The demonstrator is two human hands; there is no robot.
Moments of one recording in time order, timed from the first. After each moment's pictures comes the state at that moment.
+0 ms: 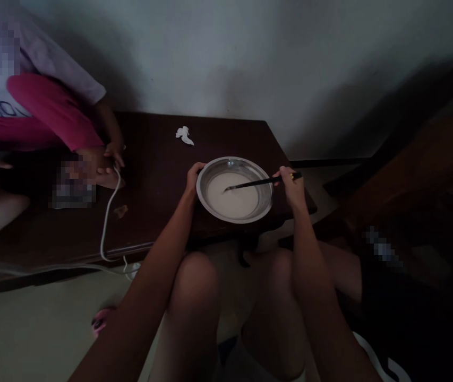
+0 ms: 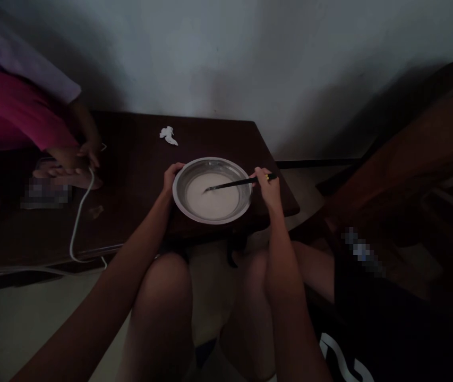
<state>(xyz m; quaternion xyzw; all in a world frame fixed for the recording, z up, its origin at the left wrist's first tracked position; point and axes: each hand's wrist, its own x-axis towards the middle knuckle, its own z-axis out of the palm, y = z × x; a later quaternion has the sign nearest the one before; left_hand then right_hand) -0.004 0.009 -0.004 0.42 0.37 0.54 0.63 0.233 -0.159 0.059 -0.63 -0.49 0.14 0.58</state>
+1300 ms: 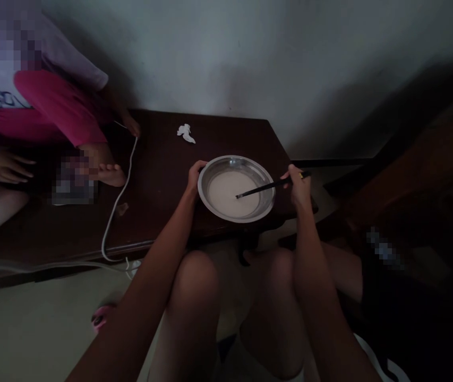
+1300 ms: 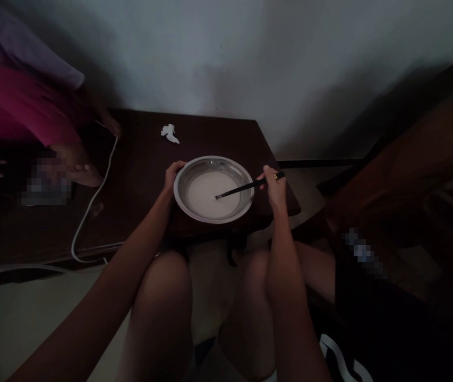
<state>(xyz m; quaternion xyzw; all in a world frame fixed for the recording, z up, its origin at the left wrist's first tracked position) -0.004 0.005 0.001 0.41 0.38 0.52 0.65 0.231 -0.156 0.063 -0.64 -0.44 0.12 0.62</state>
